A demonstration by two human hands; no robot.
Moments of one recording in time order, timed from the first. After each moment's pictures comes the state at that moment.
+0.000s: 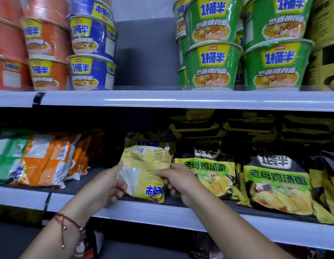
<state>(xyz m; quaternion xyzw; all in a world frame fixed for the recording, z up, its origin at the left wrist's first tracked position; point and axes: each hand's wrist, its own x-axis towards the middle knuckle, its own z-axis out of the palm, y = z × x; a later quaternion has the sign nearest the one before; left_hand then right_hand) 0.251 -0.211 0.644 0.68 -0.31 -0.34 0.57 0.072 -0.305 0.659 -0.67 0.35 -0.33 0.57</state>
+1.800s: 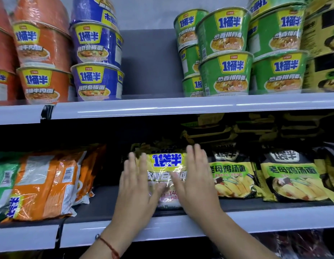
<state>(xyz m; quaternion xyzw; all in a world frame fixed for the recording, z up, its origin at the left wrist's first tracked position) 0.295 -0.246 0.605 0.62 -0.64 0.20 0.41 0.130 -0.291 0.623 -0.77 0.39 -0.50 -0.05</state>
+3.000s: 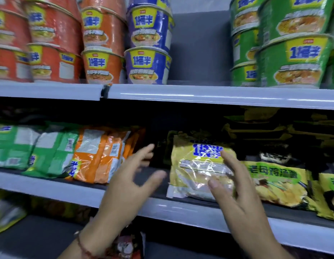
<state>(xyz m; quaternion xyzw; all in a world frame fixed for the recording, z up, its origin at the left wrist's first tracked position) 0.332 -0.135 0.630 0.56 -0.58 0.07 0.58 0.115 -0.221 0.626 -0.76 0.24 -0.55 0.25</state>
